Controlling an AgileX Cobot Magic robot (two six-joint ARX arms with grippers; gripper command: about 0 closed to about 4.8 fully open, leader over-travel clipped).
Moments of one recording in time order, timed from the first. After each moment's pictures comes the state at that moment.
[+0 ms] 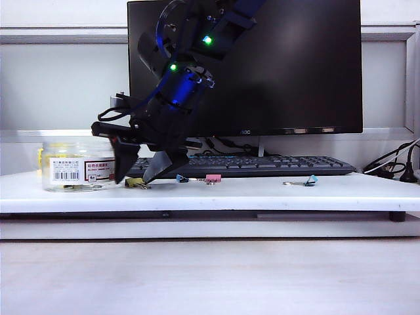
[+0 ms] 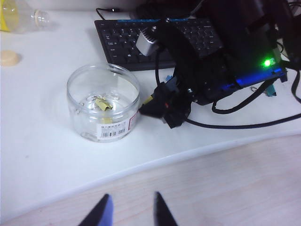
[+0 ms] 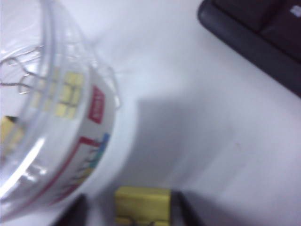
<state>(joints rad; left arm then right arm) -0.34 0.36 0.58 -0.58 0.07 -0.16 0.76 2.19 1.76 -0.38 -0.08 0.07</state>
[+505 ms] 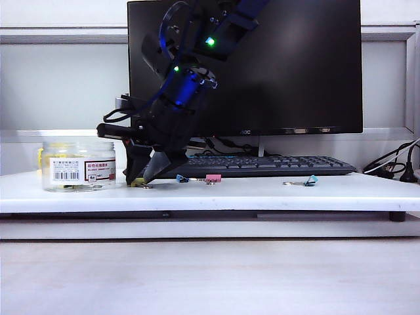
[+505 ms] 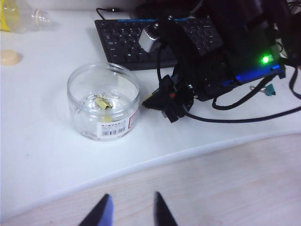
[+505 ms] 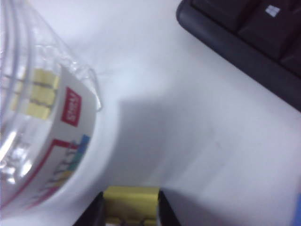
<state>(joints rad) -0.34 0.35 0.58 -0.59 0.07 -0.16 0.74 2.19 1.76 -0.38 -0.06 0.07</state>
